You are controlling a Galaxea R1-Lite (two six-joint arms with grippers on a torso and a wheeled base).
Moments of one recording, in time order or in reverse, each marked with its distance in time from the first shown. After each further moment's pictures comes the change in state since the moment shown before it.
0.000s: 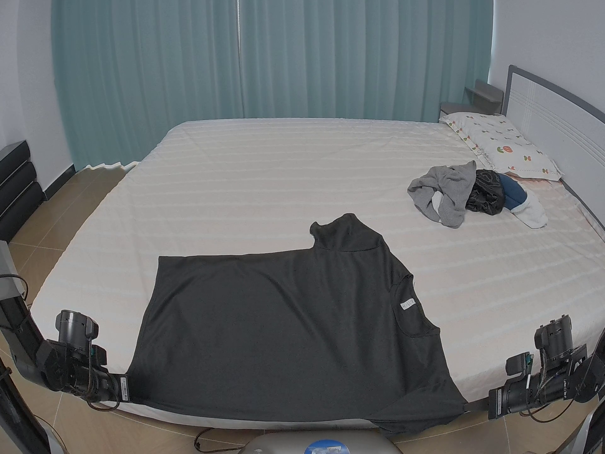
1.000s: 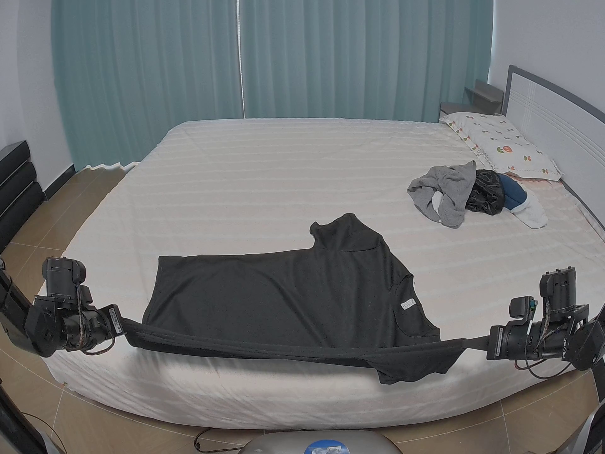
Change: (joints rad) left arm -0.014 -0.113 -0.221 0.004 -0.006 -0.266; right arm -0.020 -0.029 -0.254 0.000 0.002 0.130
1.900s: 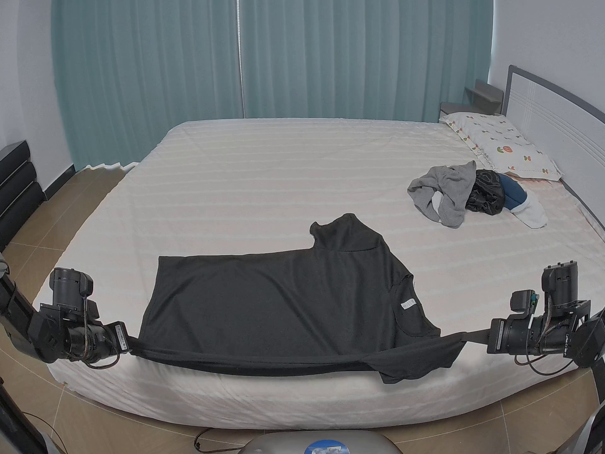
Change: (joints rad) left arm -0.029 0.019 0.013 0.071 -0.006 0.015; right arm 0.017 -0.015 -0.023 0.008 -0.005 0.032
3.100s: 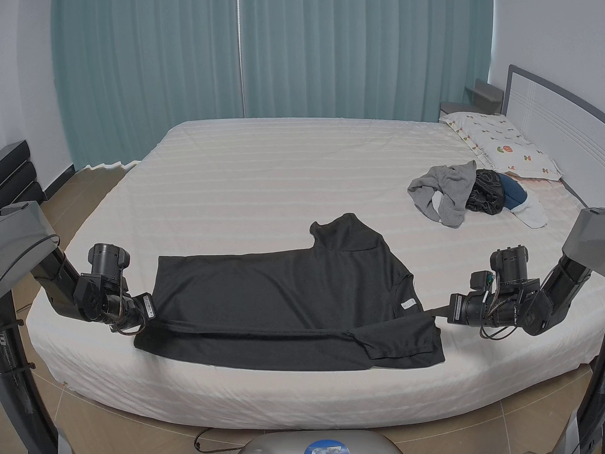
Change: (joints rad) left arm -0.036 0.314 -0.395 0.100 0.013 -0.061; right arm 0.025 0.391 -0.370 -0.008 -0.065 0.020
